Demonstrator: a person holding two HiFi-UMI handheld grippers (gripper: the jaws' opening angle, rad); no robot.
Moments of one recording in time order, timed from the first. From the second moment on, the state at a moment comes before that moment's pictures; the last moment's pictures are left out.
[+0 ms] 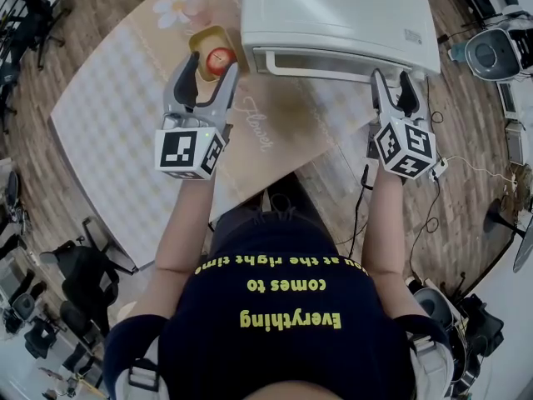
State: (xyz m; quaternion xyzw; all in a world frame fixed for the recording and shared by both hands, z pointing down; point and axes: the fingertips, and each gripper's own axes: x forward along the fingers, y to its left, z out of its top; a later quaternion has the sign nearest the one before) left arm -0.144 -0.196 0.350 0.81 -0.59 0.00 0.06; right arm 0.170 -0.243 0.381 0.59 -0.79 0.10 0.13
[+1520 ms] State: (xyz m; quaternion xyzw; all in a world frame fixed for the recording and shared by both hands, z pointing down) left arm -0.129 -0.180 0.353 0.82 -0.56 0.01 0.07; right arm 0.197 -0.097 0.488 0.63 -0.72 0.14 0.26
